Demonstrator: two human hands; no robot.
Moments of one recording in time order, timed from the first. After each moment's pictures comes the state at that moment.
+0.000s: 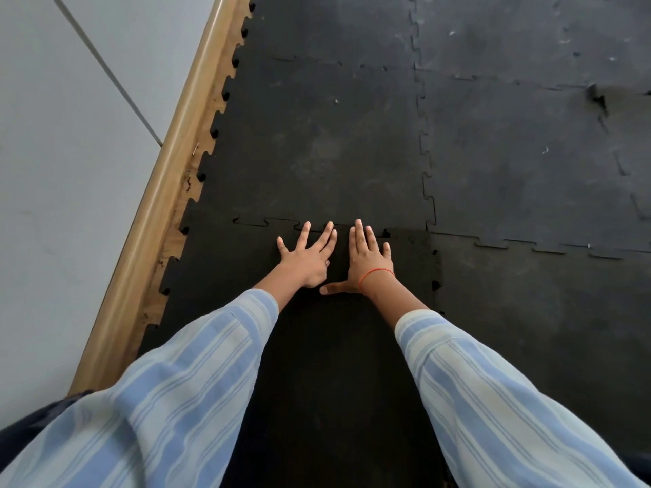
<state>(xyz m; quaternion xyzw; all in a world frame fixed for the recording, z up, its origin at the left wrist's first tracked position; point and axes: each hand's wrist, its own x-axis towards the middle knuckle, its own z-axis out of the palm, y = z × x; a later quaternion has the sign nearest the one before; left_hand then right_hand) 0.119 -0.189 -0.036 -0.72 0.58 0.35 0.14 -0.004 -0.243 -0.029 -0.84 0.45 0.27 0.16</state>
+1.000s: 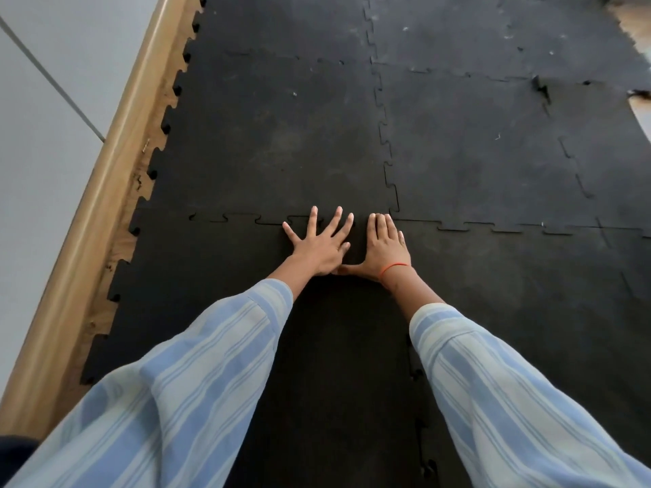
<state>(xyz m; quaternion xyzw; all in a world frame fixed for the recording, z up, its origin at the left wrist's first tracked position) 0.049 -0.231 -0.047 -0.72 0.63 0.30 0.05 -0.085 -0.273 -0.036 -0.82 0.53 0.16 0.16</state>
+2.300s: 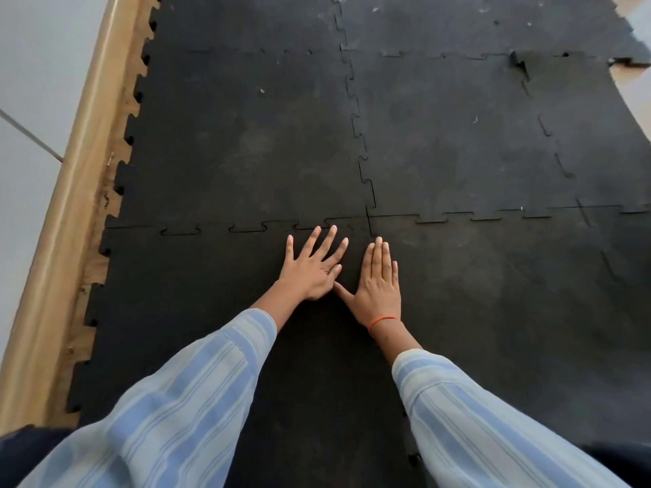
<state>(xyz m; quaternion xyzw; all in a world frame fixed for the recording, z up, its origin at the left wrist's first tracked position) 0.025 -0.218 -0.055 -0.67 0.68 0.28 0.12 -0.127 -0.220 -0.060 -0.79 0.59 0.07 0.17</state>
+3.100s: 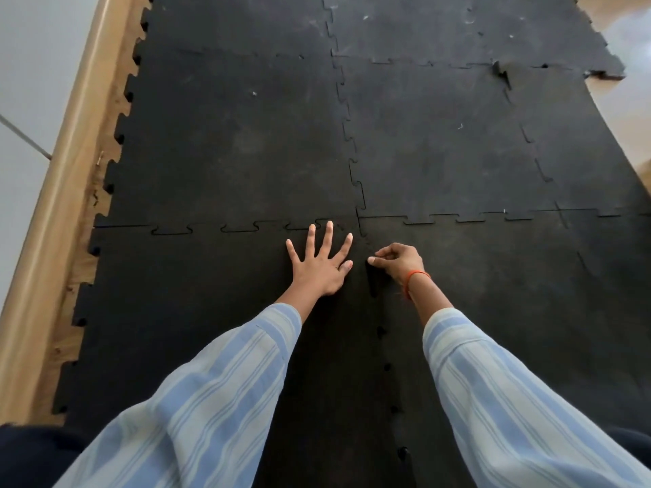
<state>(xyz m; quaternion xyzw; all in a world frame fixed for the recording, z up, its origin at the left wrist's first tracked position) -0.011 -0.232 -0.048 -0.71 0.62 0.32 0.10 -0.170 -0.294 -0.037 -0.53 0.70 -0.09 0.47</state>
